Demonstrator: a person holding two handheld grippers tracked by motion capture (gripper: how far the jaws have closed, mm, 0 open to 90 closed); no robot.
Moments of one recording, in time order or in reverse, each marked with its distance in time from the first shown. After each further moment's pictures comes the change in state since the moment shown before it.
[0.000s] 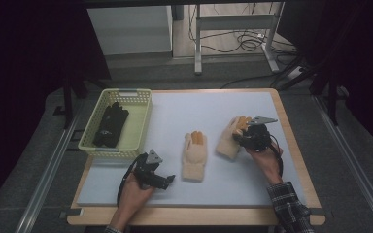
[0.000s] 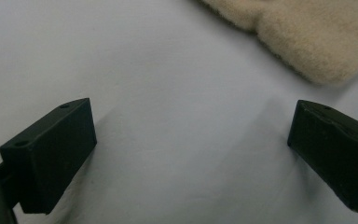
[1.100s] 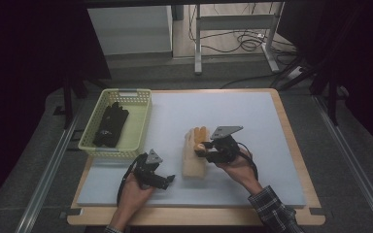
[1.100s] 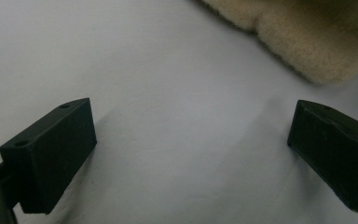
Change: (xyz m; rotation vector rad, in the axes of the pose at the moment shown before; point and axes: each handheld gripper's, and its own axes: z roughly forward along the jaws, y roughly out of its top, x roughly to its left) left arm 0.000 0.000 0.000 0.000 0.001 0.002; right arm 0.112 0.027 0.010 -0.023 0.368 -0.228
